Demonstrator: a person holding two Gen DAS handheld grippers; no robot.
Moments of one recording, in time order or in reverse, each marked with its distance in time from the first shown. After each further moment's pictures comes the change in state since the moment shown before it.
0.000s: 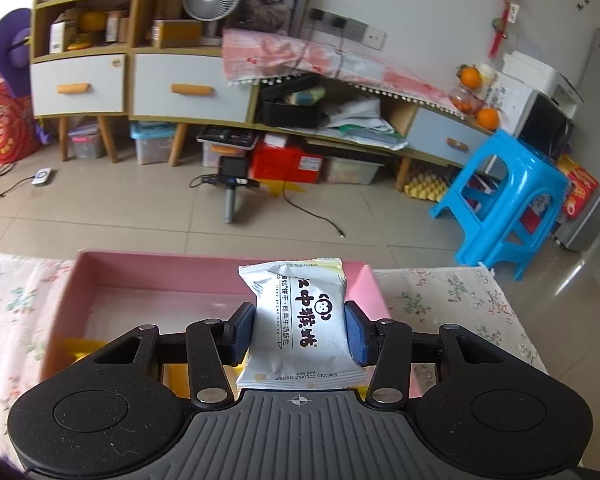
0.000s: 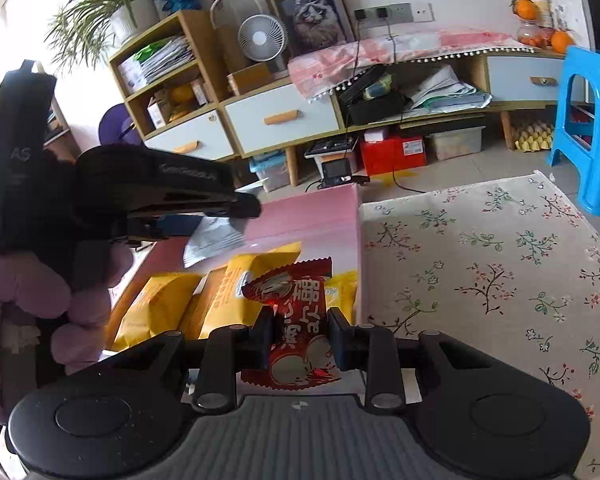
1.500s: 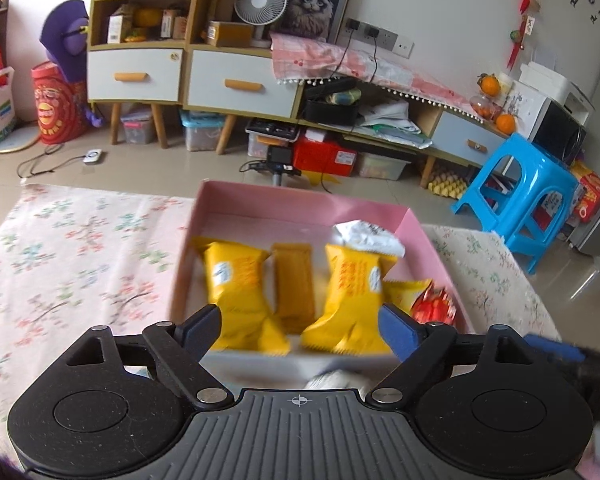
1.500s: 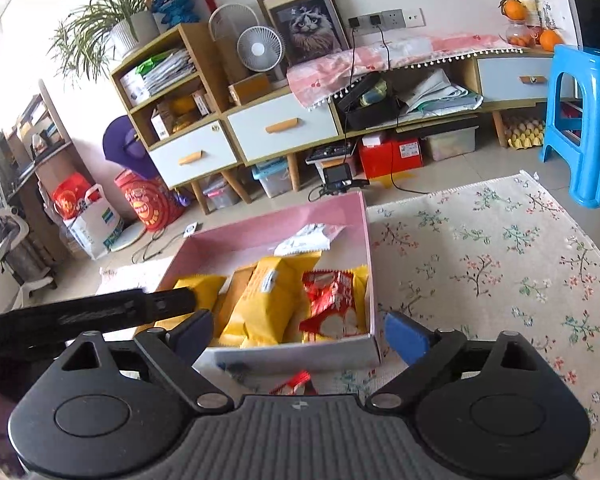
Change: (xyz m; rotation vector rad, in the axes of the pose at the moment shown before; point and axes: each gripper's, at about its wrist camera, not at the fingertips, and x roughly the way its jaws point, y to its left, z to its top) left arm -0.106 0.055 -0.071 -0.039 -0.015 0.074; right arm -0.036 0.014 -0.003 0.027 -0.003 -0.001
